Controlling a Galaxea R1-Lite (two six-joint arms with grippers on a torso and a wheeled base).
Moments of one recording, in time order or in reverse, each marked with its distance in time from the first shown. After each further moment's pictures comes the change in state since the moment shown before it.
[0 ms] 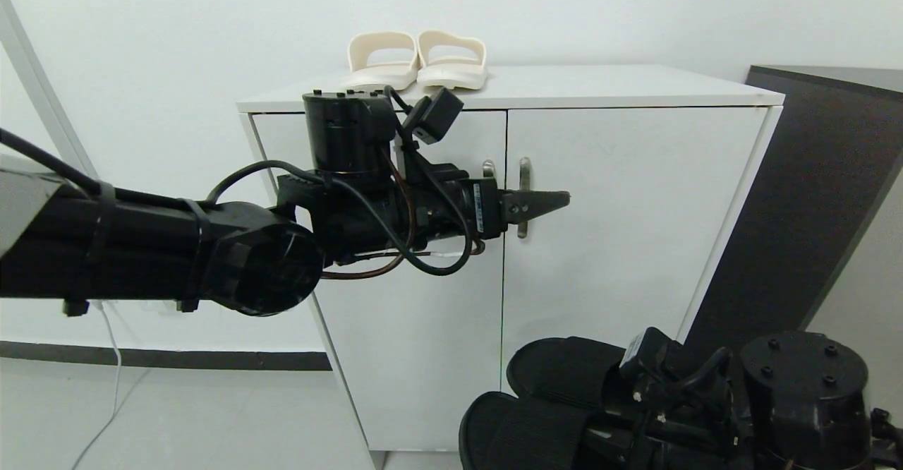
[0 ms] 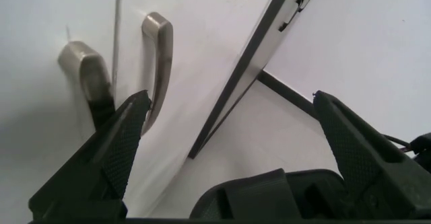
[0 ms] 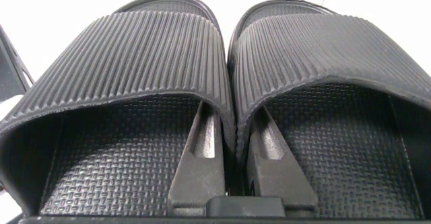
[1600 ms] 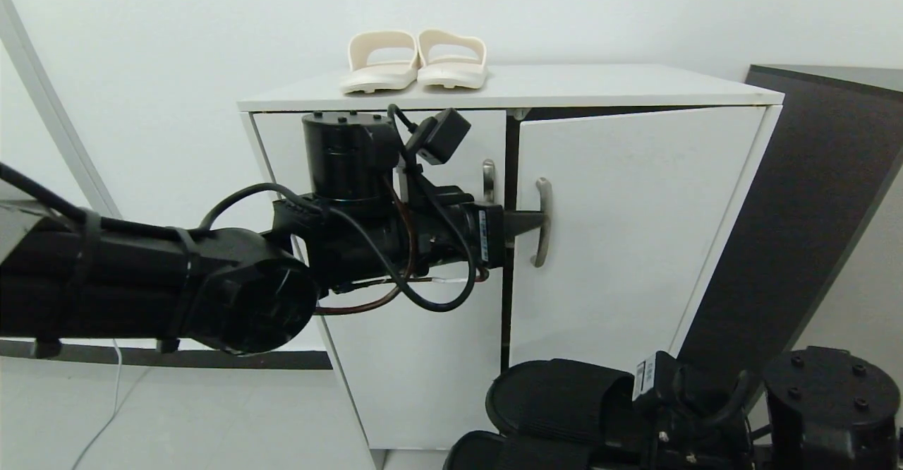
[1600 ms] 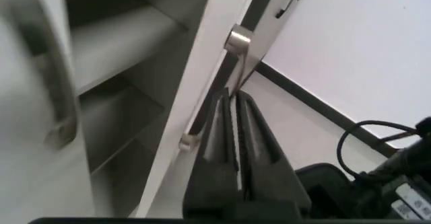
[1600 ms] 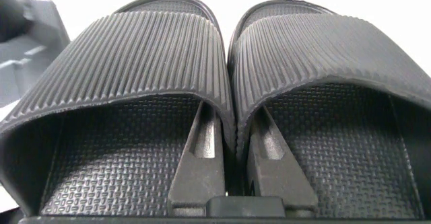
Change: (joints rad) left arm -0.046 -0.060 0.125 -0.062 0.006 -0.013; right arm 0.028 -0.029 0.057 -0.055 0.147 0.000
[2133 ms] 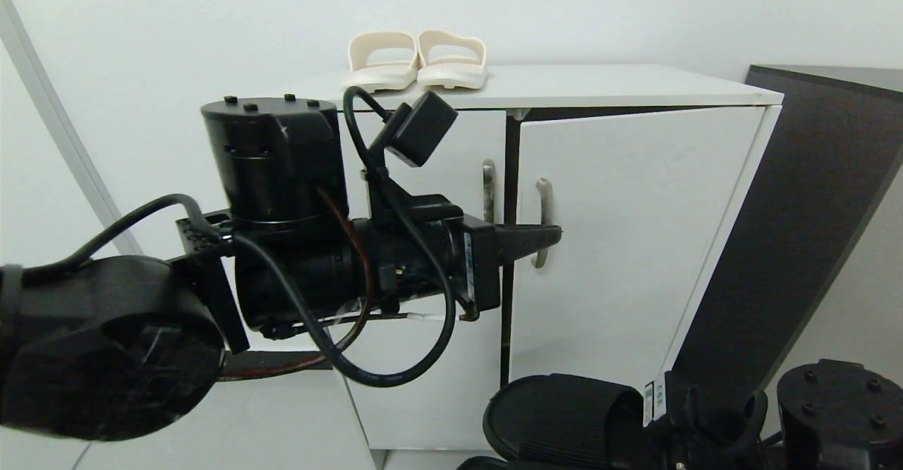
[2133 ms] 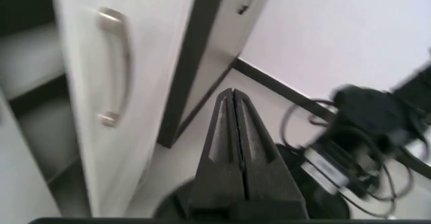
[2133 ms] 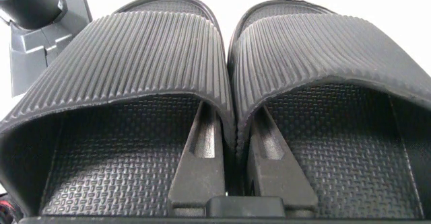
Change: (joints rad) left arm -0.104 -0.183 0.151 -0.004 0.021 0.005; right arm 0.010 -0.014 0.036 -0.010 0.040 -0.029
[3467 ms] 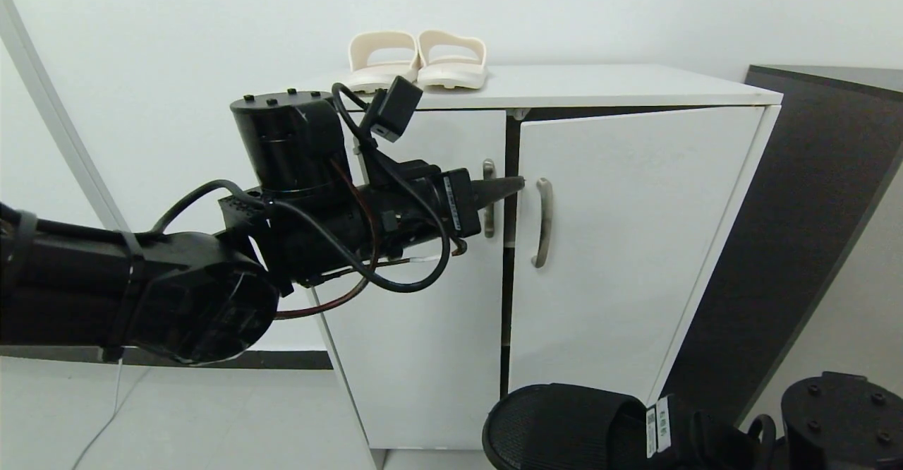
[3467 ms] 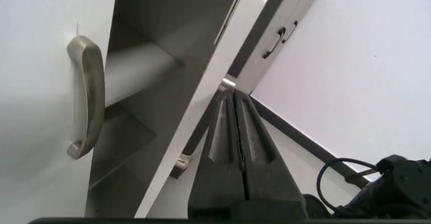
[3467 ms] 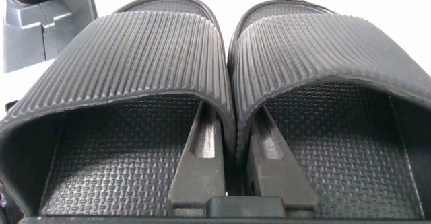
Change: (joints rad) left arm 0.130 0.129 -0.087 -0.146 -0.001 -0.116; right arm 0.020 -0.005 0.024 -0.001 0.002 -0.064
